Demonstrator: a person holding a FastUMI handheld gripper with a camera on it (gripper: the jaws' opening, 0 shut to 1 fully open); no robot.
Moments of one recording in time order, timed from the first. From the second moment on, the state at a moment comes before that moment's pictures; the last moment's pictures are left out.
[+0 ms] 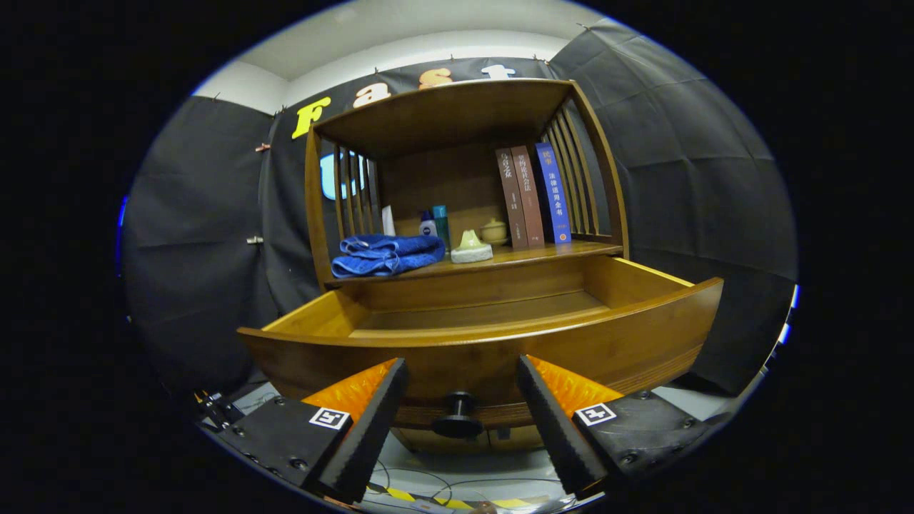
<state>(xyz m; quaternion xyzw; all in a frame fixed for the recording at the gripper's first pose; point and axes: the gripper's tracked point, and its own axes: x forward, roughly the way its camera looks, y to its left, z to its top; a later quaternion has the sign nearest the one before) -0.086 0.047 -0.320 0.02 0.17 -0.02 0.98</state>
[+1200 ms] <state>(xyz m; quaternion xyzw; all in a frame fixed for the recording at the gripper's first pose) 0.055 0.039 -0.341 0.00 0.14 -0.06 0.99</state>
